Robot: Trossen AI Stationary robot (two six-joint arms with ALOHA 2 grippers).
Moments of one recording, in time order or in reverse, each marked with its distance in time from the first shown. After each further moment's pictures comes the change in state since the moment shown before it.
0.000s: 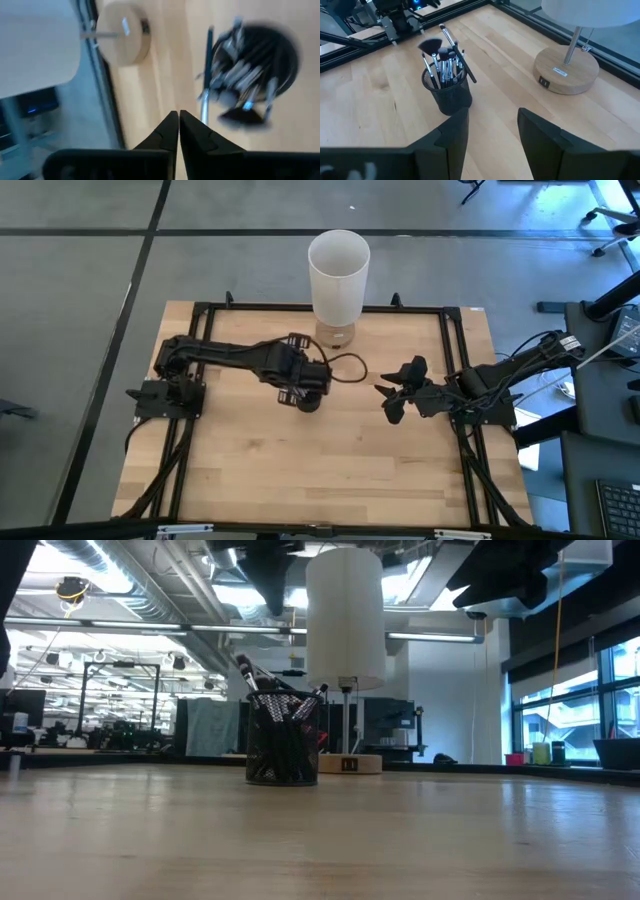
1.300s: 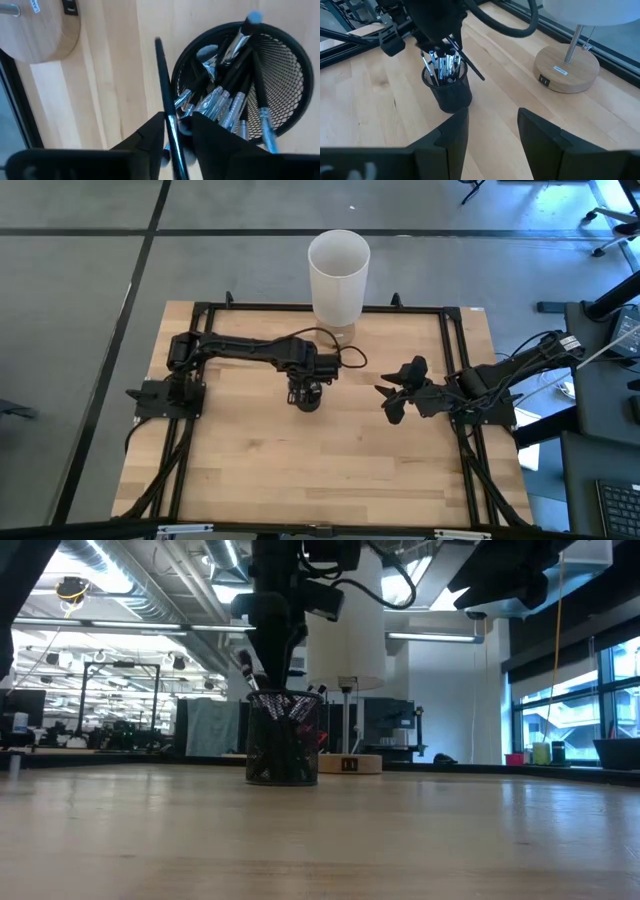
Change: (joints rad) left arm 0.145 0.075 -0.197 0.219 0.312 0.007; right arm 0.000 0.000 0.000 -0.009 -0.008 -0.001
